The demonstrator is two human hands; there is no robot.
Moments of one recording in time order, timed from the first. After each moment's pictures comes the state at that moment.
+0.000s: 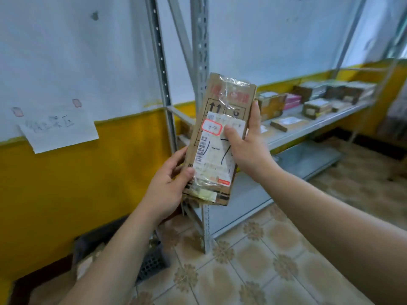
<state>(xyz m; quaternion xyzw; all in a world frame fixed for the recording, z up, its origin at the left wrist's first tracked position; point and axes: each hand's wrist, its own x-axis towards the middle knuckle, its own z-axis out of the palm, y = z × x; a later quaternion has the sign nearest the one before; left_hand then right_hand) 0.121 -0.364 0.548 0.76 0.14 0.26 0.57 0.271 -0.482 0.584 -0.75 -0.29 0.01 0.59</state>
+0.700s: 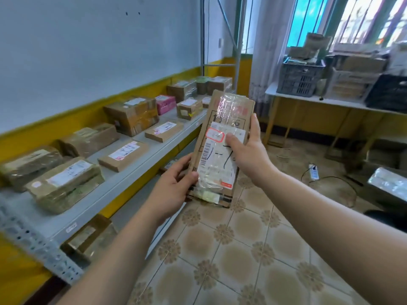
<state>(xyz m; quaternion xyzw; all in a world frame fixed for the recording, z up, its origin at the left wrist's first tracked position) 0.466 -0.591 0.531 0.75 0.00 0.01 0.67 0.539 -0.770 0.561 -0.77 -0.03 -0.08 0.63</state>
